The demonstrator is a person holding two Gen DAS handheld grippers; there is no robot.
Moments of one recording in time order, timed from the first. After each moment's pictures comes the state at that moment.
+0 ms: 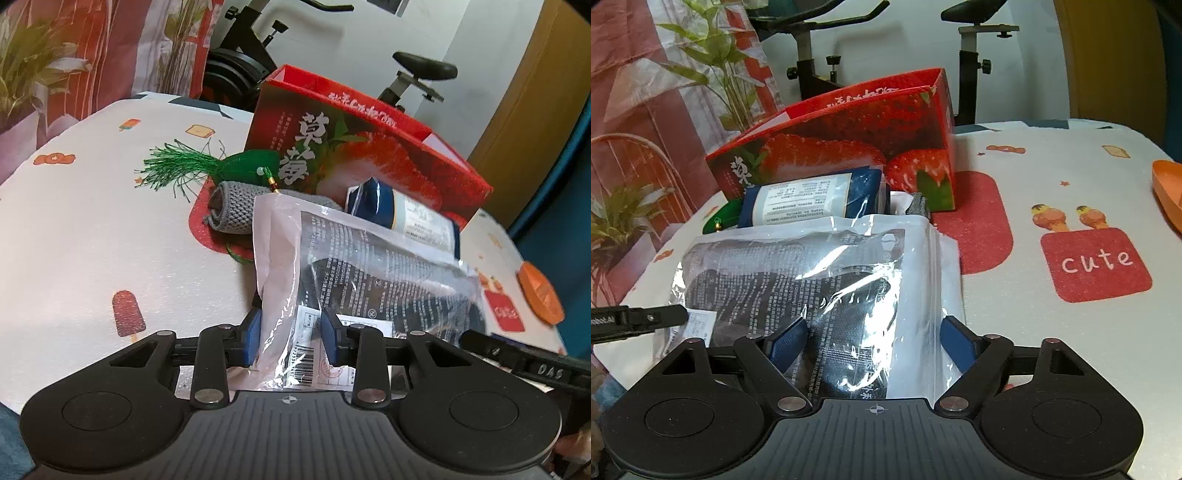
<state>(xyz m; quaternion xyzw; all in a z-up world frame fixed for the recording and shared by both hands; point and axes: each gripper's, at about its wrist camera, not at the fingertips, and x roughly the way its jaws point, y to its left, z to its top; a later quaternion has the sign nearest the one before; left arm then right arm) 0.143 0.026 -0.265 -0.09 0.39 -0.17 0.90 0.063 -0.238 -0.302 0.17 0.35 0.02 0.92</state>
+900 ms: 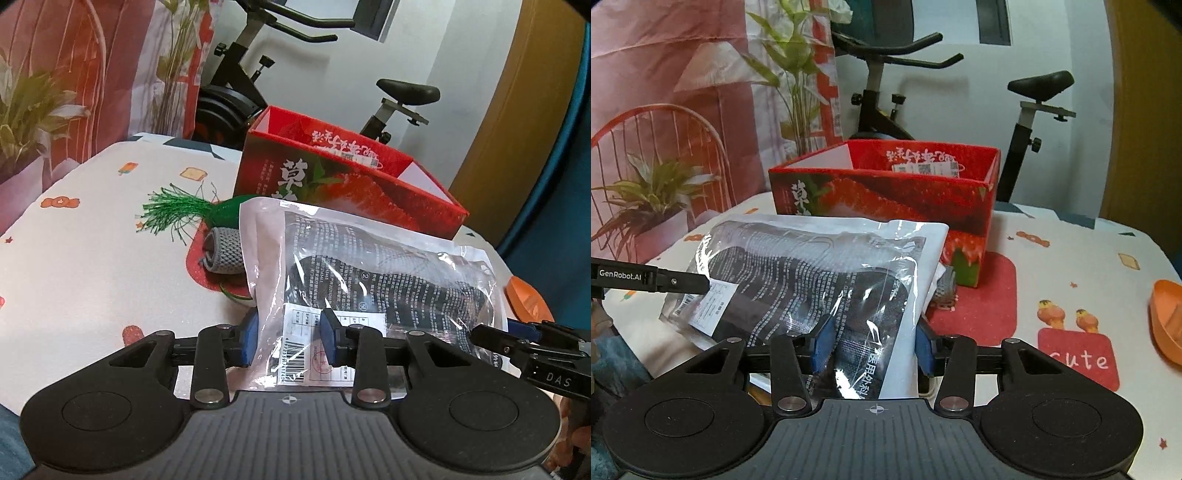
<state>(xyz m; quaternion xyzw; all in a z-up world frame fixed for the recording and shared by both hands) 0.125 0.026 -0.239 -0.08 0.34 -0.17 0.92 0.043 -0.221 -0.250 0.04 0.28 0.07 0.96</state>
